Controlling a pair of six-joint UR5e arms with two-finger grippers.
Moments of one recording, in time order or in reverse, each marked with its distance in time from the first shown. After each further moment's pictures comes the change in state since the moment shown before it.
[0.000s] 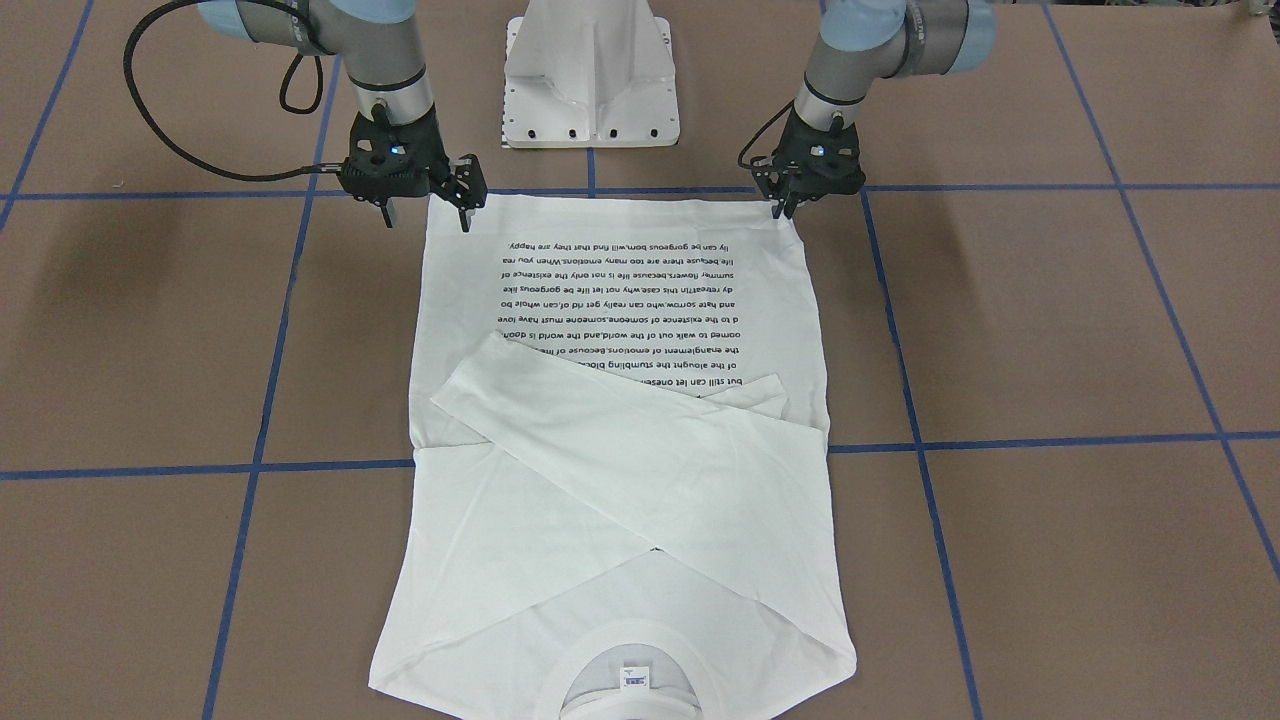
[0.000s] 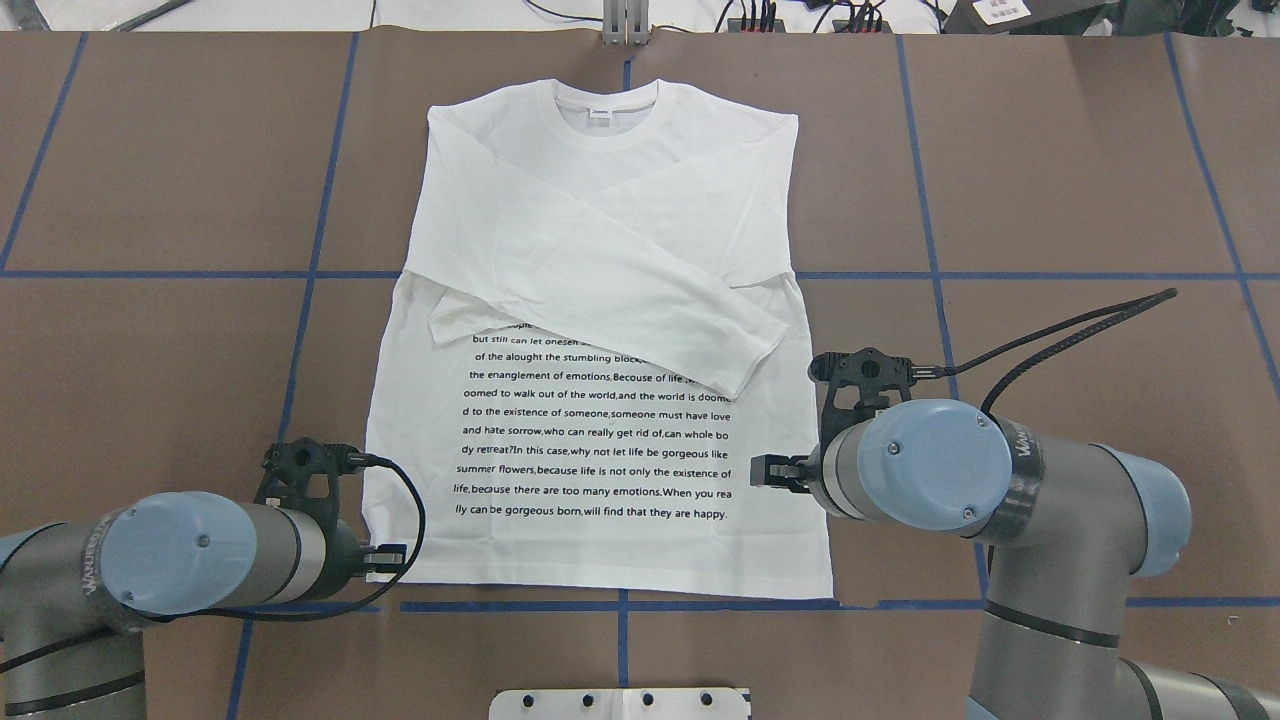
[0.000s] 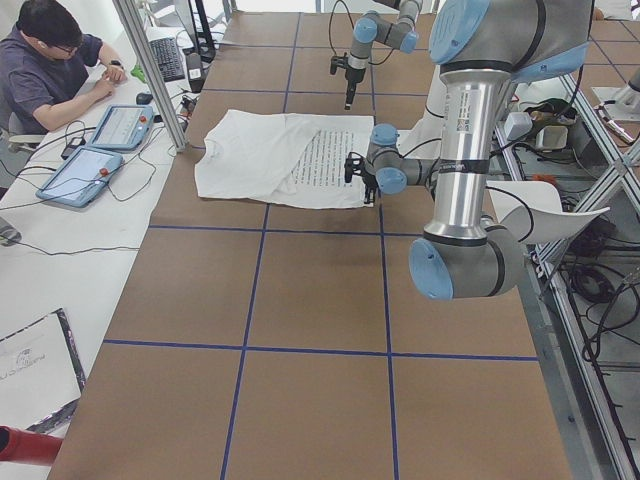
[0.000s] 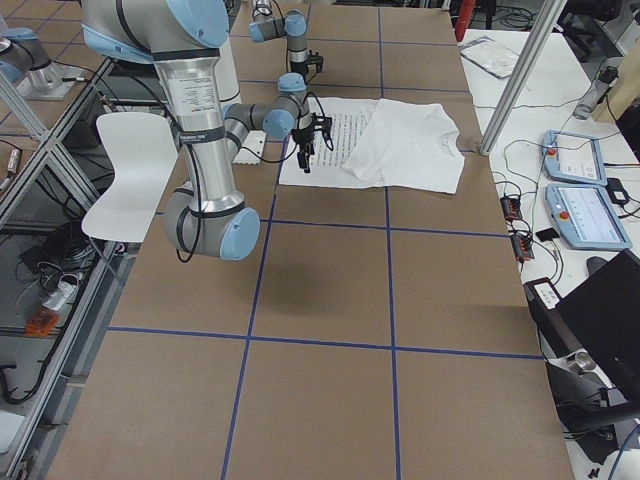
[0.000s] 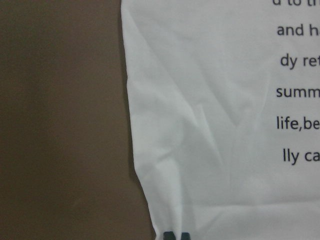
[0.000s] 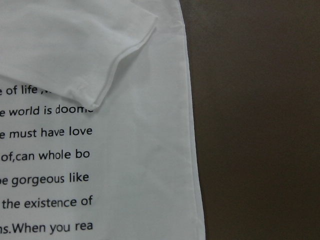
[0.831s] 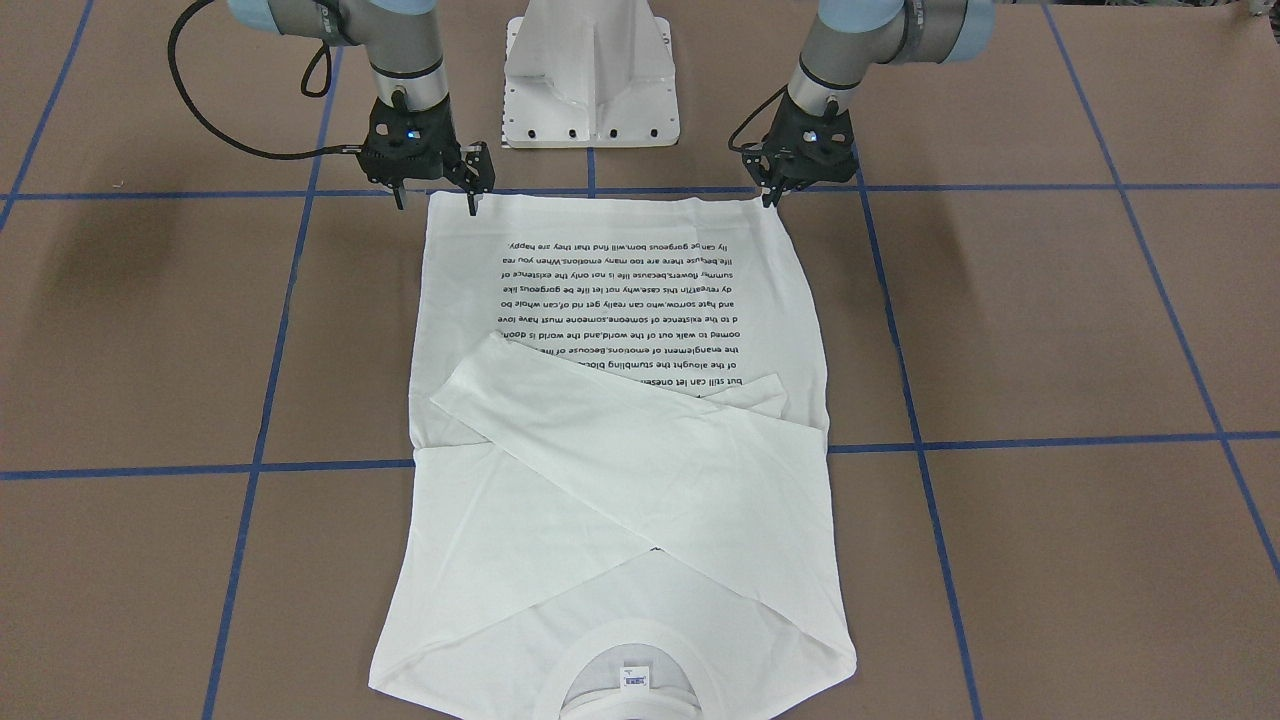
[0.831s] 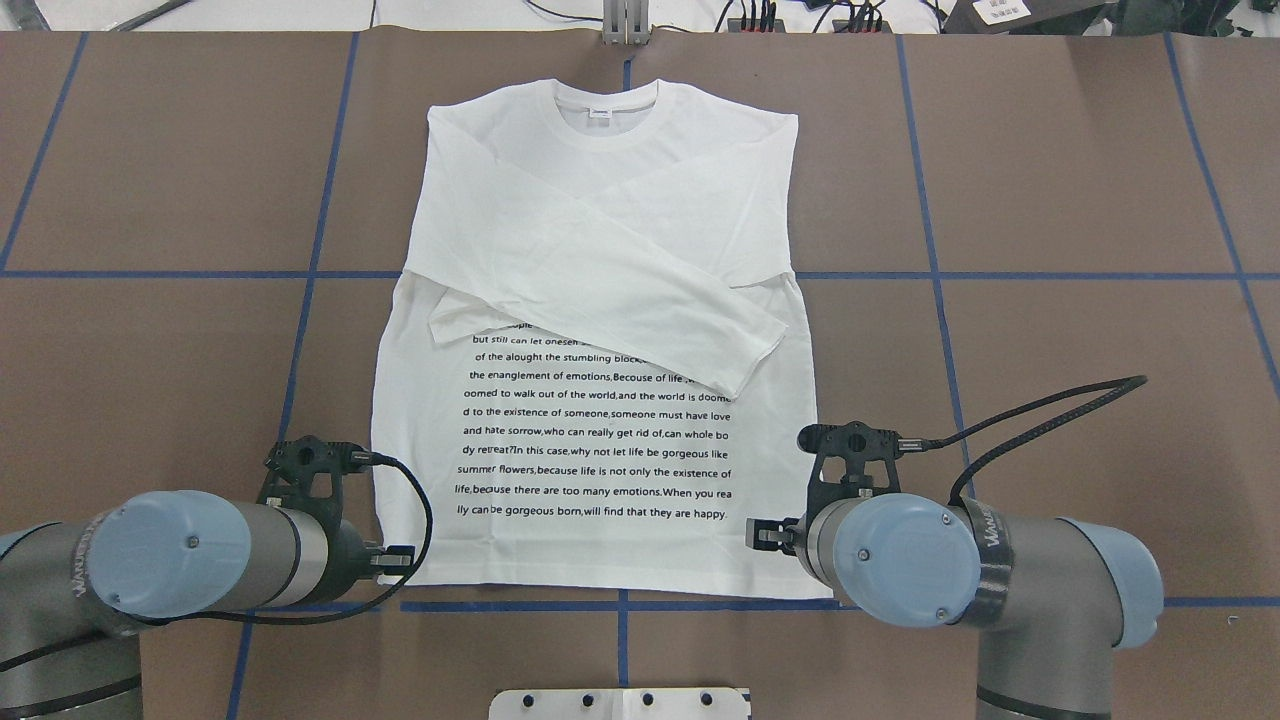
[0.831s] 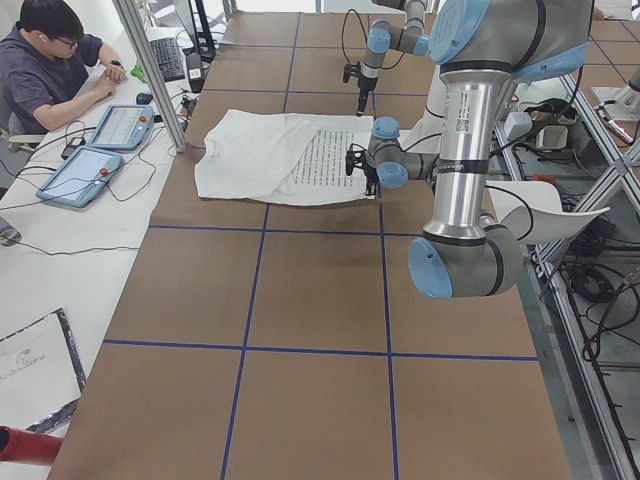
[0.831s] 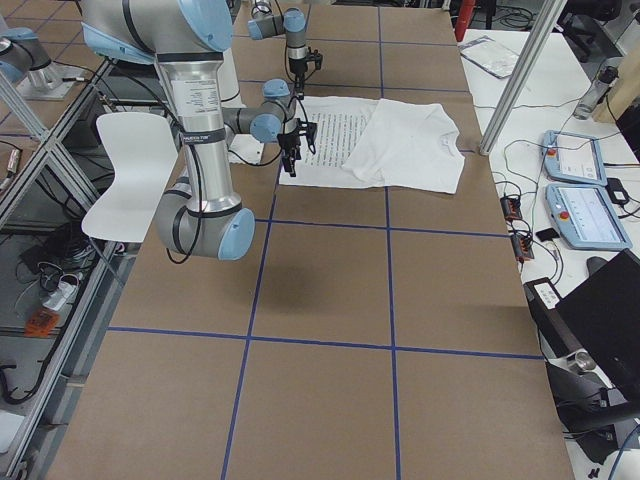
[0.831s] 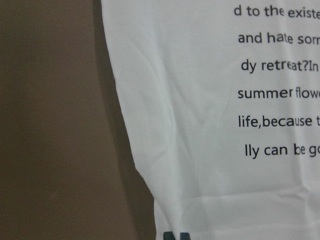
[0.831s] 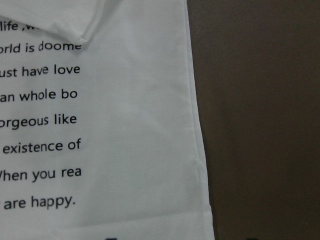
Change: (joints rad) left arm 0.001 -0.007 -0.033 0.000 -0.010 -0.002; right arm -0.136 -0.028 0.000 0.001 -0.100 0.110
